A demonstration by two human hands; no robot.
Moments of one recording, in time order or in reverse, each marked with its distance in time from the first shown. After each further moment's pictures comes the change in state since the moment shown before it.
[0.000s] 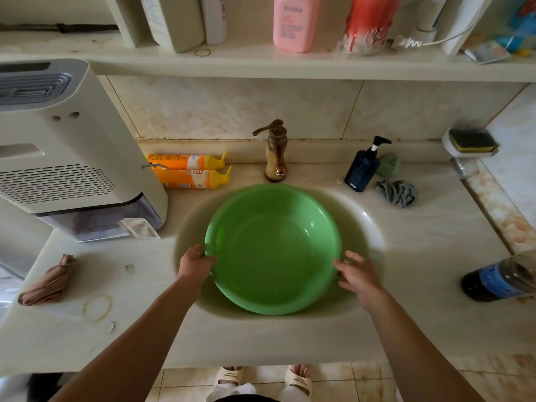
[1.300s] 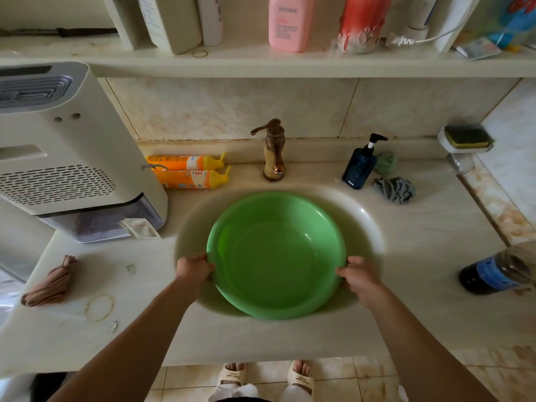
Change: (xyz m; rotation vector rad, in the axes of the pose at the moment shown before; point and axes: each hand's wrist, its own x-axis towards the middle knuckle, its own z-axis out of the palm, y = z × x) left_hand 0.000 -0.008 -0.006 -0.036 -0.029 -0.125; right_hand 0.006 0.016 -0.003 -0.030 -0.020 -0.001
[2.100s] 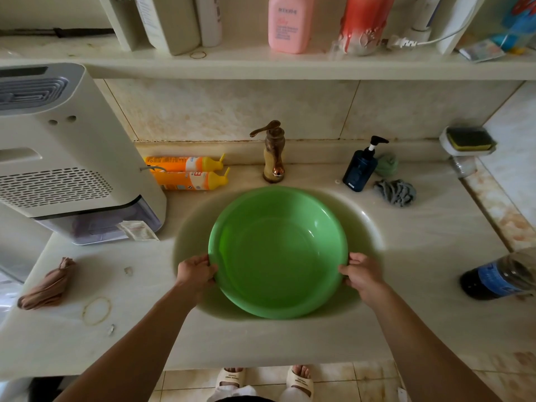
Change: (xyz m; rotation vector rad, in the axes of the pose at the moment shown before) left_hand -0.002 -0.003 0.008 -0.081 0.005 0.013; right_hand 0.015 -0.007 -0.005 0.015 0.042 -0.012
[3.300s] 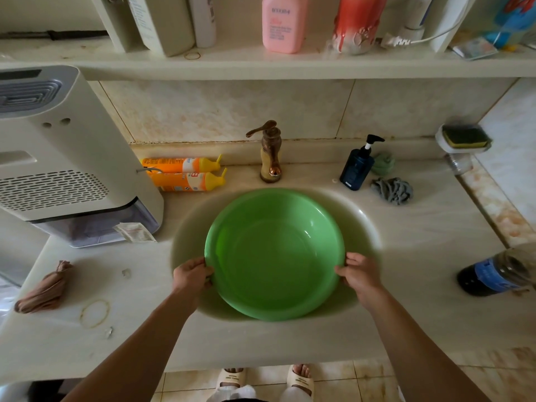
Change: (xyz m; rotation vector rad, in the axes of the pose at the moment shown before) left_hand -0.002 -0.007 -0.004 -0.115 0.033 -0.019; right_hand -0.004 0.006 -0.002 -0.020 0.020 -0.074
